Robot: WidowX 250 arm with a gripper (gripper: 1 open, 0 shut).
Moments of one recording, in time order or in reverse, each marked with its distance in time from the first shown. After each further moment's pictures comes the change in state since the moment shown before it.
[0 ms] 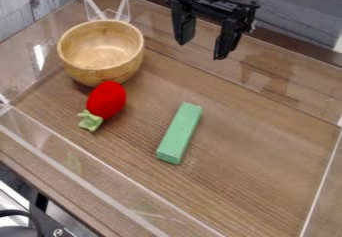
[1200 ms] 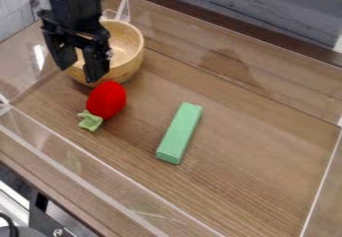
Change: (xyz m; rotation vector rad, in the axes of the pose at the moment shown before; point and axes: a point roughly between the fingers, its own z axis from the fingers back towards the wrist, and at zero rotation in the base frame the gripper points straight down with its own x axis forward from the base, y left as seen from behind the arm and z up) arm -0.074 0.129 -0.045 -0.007 -0.065 0.056
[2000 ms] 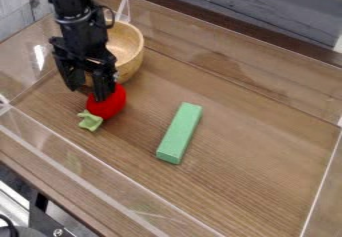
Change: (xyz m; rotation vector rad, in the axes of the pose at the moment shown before) arm 0.008 0.004 -0.041 -0.033 0.022 0.027
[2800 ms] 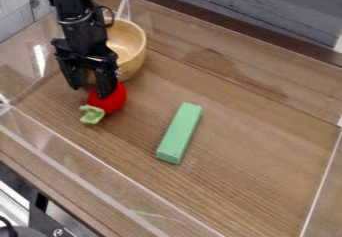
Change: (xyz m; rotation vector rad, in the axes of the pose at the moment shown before) arm 0.013 0.010 -0.008 -0.023 -0.017 0.054
